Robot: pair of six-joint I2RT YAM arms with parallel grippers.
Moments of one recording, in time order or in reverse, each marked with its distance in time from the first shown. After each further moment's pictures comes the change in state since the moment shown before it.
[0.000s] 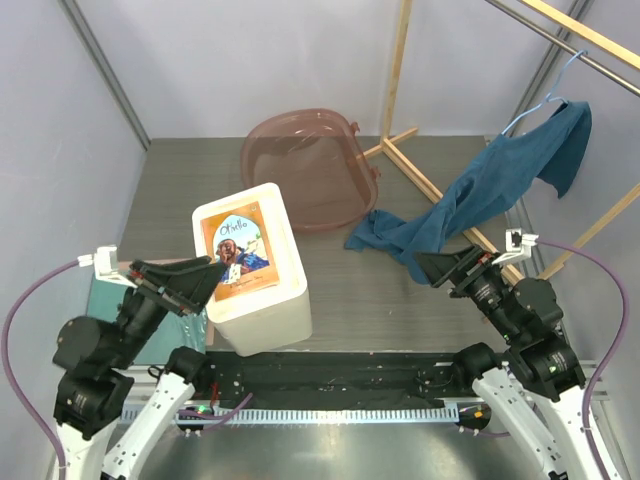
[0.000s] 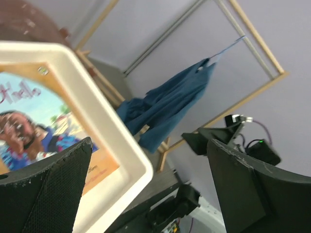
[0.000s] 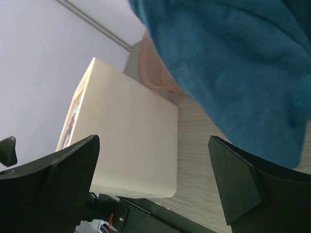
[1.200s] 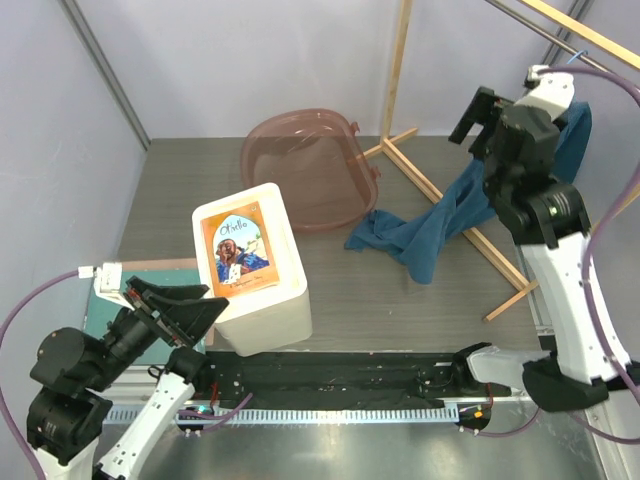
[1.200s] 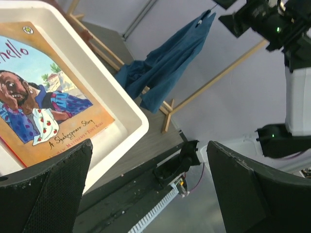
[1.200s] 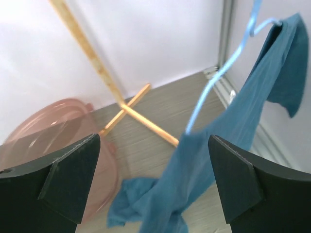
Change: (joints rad) left arm 0.000 0.002 0.162 -0.343 0.126 0.106; right arm -0.014 0.881 0.997 -0.205 0.727 -0.497
